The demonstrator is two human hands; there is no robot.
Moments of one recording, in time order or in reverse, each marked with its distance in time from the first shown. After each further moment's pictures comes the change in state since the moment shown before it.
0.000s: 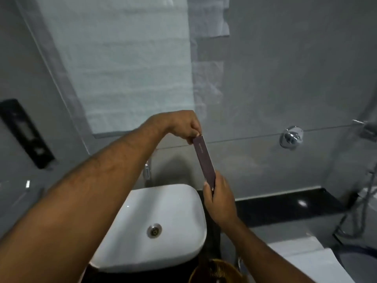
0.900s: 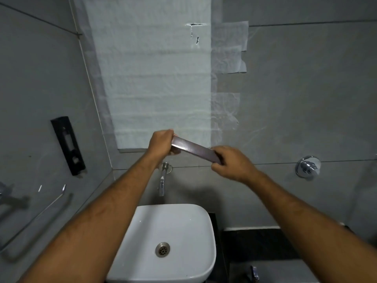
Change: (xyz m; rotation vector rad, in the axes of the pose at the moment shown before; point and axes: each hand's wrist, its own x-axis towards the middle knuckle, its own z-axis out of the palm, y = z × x) left_hand -0.063 -0.063 0.016 -1.087 0.921 -0.260; right_hand 0.126 -0.103 -0.082 -0.303 -0.333 -0.432
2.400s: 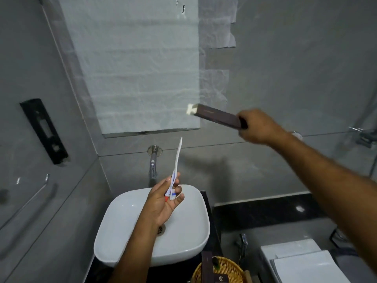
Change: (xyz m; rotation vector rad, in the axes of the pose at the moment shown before) left_hand -0.134 -0.146 -0.011 -0.867 -0.358 -0.437; right_hand -0.014 0.019 -0.076 -0.300 -0.012 0.312
